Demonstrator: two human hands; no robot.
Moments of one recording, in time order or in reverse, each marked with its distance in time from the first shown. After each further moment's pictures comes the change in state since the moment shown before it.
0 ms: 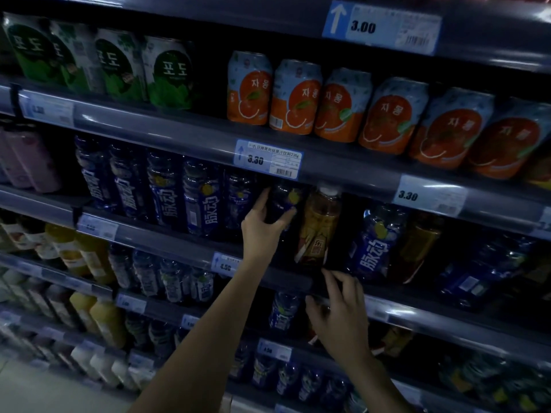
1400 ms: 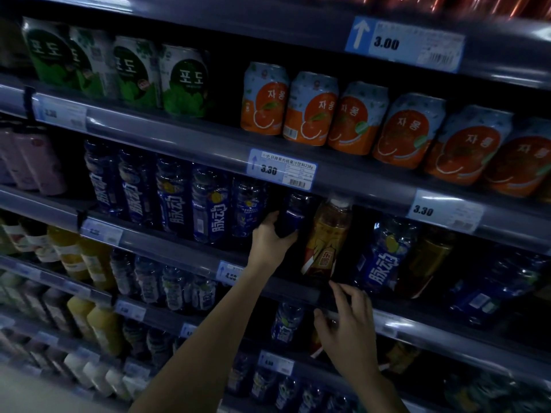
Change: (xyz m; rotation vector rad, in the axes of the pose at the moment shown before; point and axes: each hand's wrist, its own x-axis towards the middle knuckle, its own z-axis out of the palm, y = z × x) left_hand 0.013 -0.024 -0.001 0.164 -0.140 0.012; right_hand -0.001 0.001 0.003 -0.016 0.004 0.010
